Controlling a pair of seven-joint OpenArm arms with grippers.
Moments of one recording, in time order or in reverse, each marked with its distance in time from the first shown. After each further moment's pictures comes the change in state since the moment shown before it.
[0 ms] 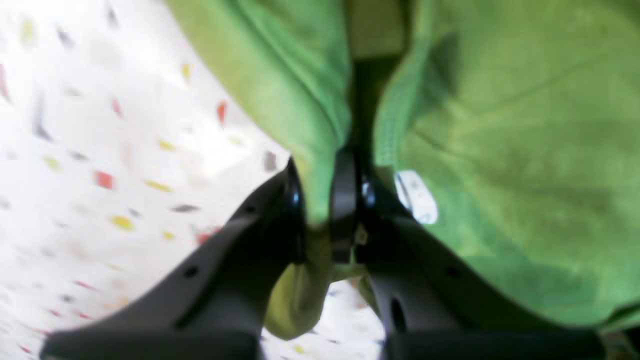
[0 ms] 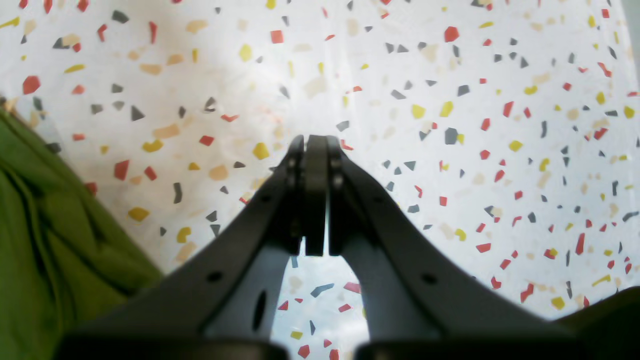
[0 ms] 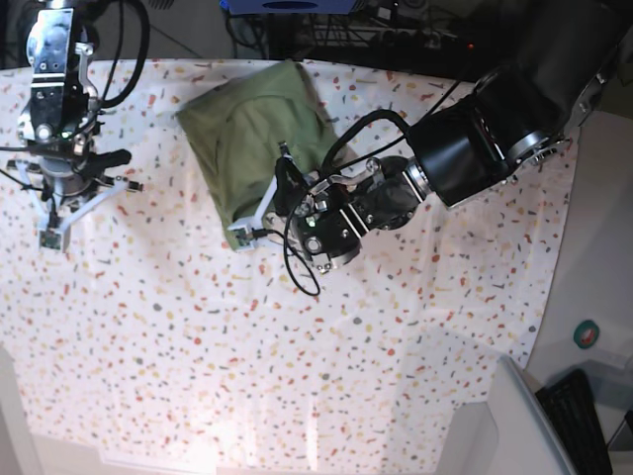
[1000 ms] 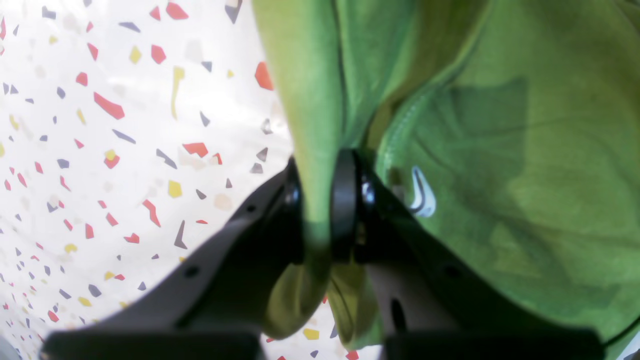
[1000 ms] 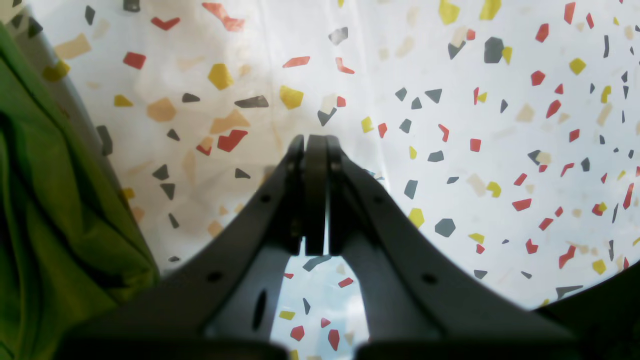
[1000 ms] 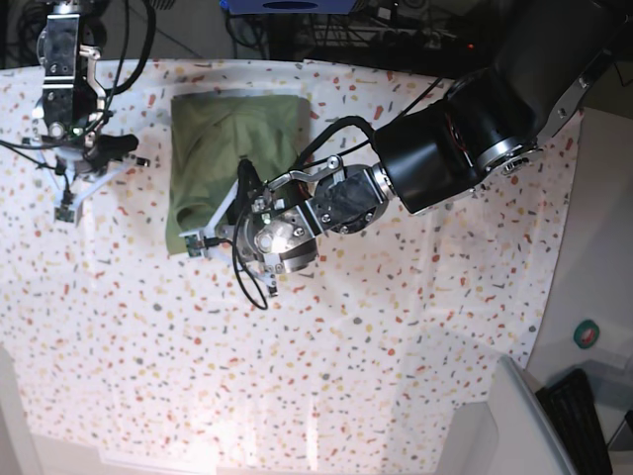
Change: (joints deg) left arm -1.3 6.4 0.8 -0.6 8.9 0.2 -5.9; right arm 0.4 -0.6 0.1 -9.4 0.3 0.0 0.2
